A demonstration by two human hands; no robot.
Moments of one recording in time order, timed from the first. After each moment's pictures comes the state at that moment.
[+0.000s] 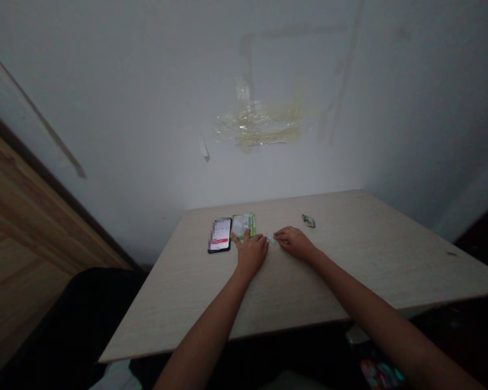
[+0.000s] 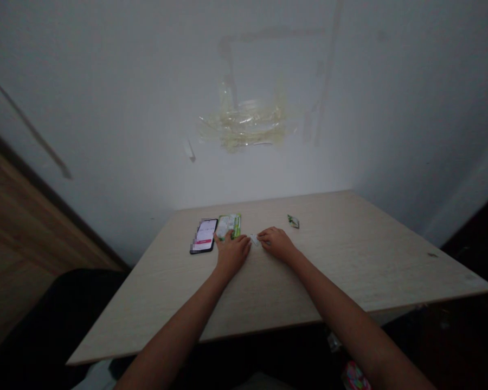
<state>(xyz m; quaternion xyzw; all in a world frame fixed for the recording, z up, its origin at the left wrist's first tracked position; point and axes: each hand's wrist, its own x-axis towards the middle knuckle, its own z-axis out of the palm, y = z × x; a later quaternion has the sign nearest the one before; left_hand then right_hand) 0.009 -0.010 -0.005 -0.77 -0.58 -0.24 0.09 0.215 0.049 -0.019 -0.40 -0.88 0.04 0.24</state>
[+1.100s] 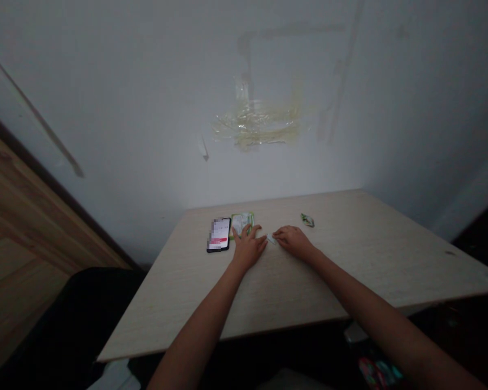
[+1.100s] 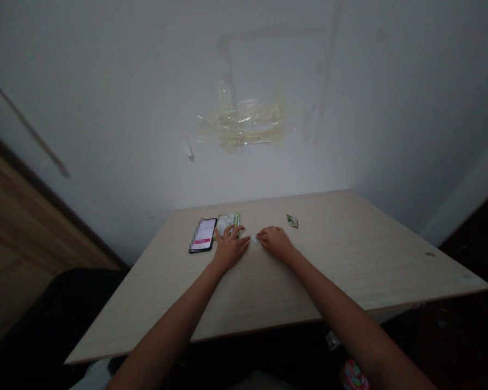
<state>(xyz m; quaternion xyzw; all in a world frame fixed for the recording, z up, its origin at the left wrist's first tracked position) -0.006 0.004 -0.006 -0.81 -0.54 -0.21 0.10 0.211 0.045 -0.014 -0.44 -0.88 0.02 0.20</state>
